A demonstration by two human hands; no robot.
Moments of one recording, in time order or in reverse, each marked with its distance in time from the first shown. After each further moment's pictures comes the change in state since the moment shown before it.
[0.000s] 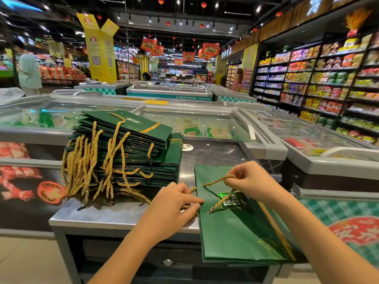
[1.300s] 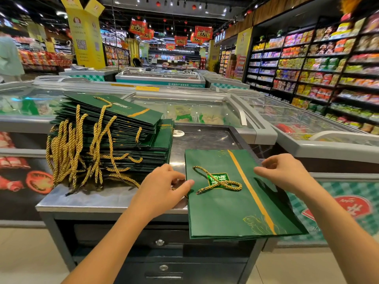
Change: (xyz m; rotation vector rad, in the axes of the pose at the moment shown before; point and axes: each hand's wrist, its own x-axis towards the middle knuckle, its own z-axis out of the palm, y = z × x) left_hand 0.006 0.002 0.005 -0.087 0.047 -0.177; right_hand -0.034 0.061 -0.049 -0.271 0.188 0.291
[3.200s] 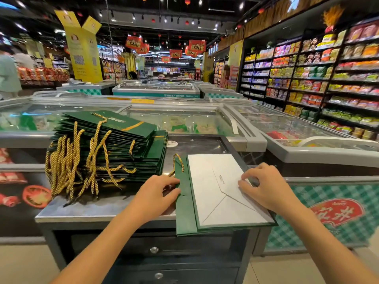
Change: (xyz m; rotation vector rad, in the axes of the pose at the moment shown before) left_hand -0.001 0.014 -0.010 -0.017 -0.060 0.032; right_hand -0.023 0.015 0.012 -0.065 0.137 -0.290
